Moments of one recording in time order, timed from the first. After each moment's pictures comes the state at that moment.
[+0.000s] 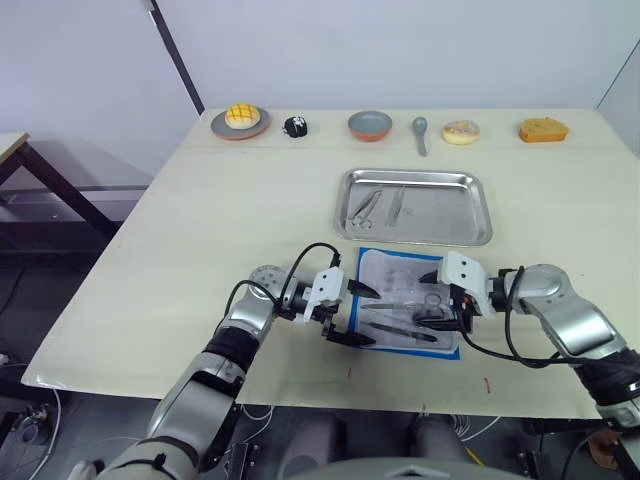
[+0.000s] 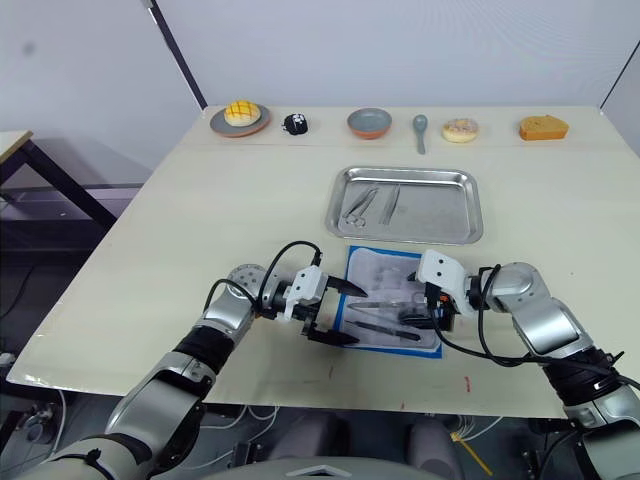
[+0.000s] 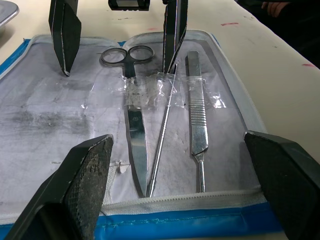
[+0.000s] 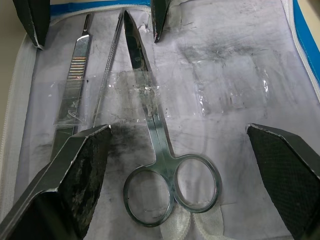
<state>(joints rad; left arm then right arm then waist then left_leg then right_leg) -0.54 0.35 -0.34 0.66 -0.15 -0.31 -1.45 -0.34 -0.70 0.30 -0.09 0.13 0.41 1.09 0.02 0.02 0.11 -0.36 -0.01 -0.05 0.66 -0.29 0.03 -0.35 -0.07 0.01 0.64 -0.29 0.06</state>
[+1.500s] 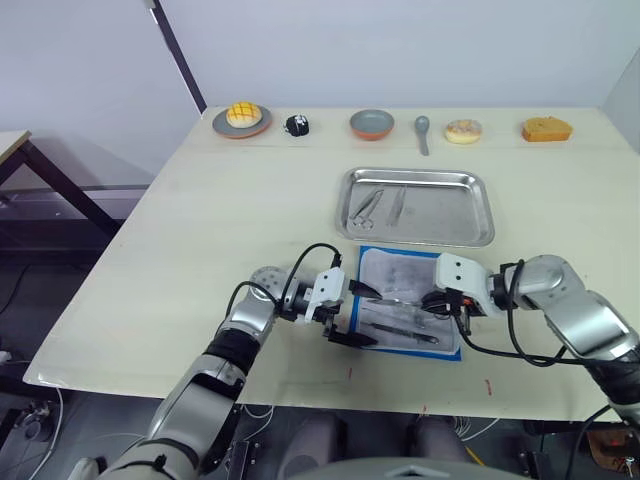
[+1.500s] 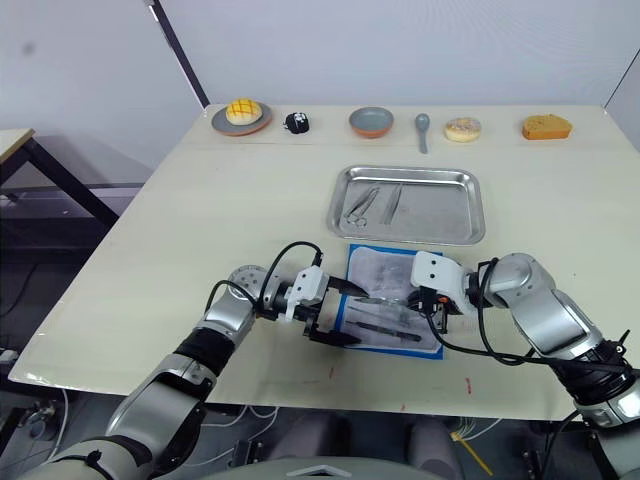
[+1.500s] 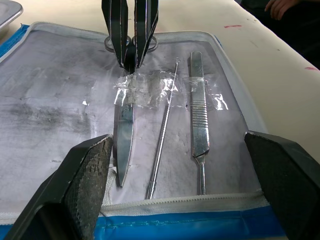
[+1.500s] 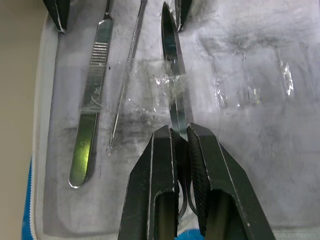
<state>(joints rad) -0.52 0.34 -0.34 0.63 -0.15 -0.29 -1.44 -0.39 -0.79 0.36 -0.27 0.08 0.62 1.12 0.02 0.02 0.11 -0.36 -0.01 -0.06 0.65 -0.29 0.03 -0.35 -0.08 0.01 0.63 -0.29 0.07</state>
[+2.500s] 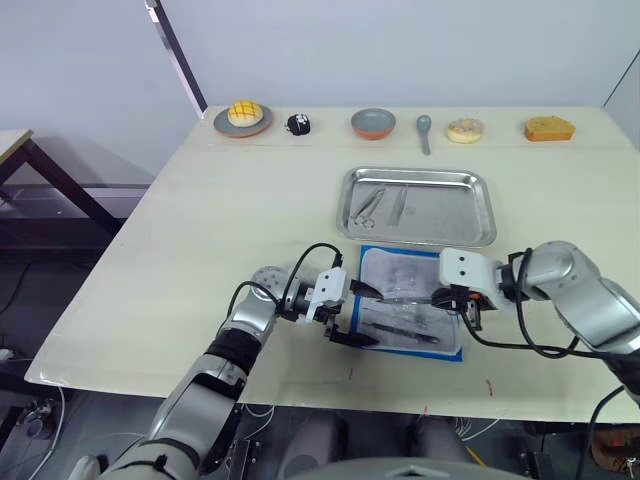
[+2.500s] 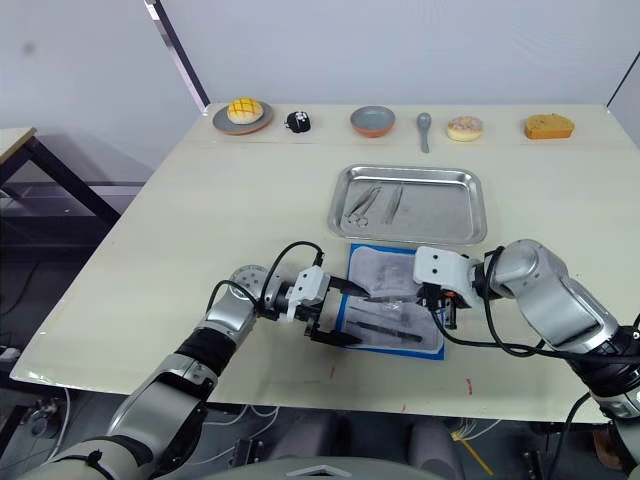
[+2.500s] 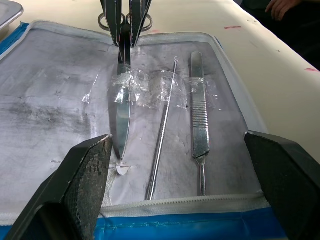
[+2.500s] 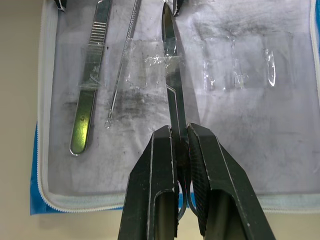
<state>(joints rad) -0.53 0.33 -0.34 0.63 -0.14 -0.29 -1.44 -0.45 -0.90 0.38 -0.36 0.08 0.71 1.16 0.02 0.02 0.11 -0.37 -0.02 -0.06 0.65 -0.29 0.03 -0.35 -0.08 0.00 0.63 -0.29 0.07</state>
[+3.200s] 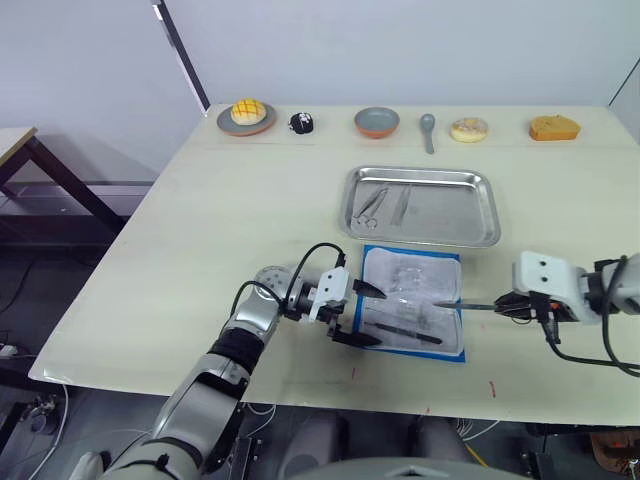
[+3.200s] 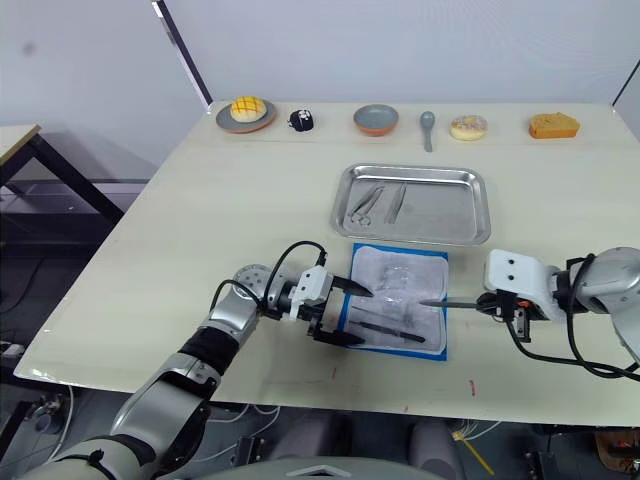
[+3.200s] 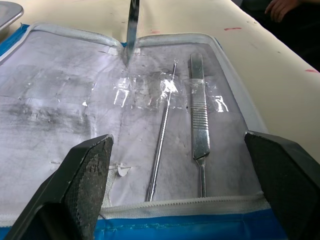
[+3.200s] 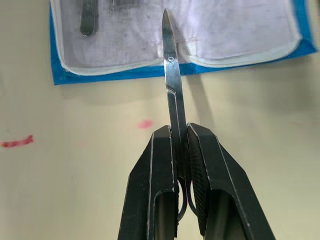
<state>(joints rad) -0.53 0.32 -0.34 0.64 -0.14 -0.29 -1.44 -0.14 -1.15 0.00 -0.37 0.22 0.55 1.23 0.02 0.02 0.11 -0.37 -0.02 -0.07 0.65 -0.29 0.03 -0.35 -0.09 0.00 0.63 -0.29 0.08</state>
